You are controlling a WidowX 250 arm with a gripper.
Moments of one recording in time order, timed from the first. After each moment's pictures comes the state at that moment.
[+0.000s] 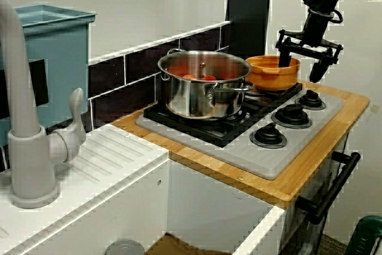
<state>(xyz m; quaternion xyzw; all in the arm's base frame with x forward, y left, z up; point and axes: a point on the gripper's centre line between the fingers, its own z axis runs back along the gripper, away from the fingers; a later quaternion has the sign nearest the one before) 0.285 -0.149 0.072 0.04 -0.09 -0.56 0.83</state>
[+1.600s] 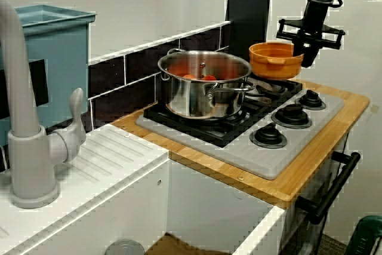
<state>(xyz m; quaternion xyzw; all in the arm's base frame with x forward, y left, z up) 0.286 -0.152 0.092 -0.01 -0.09 -0.55 0.83</state>
